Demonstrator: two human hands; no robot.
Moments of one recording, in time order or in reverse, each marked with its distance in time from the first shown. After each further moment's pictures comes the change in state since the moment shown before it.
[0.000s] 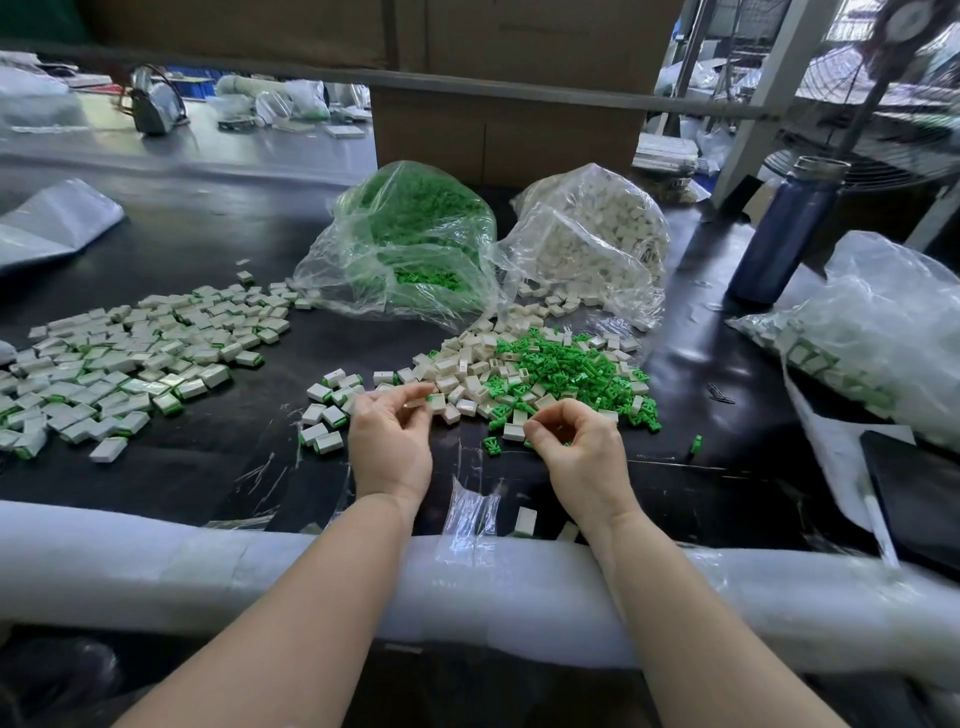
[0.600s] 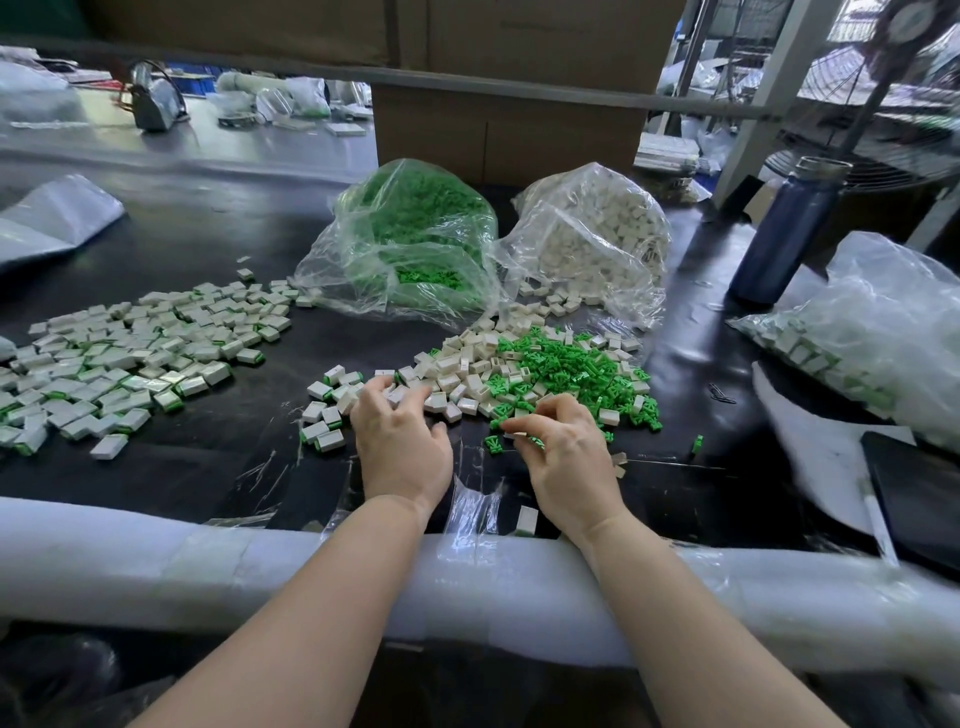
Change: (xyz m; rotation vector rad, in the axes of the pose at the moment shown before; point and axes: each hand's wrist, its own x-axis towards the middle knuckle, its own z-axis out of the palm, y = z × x) left_hand -0.004 -0.003 0.004 0.488 -0.125 0.062; right_hand -0.002 0.001 0.006 -0.539 -0.099 -0.256
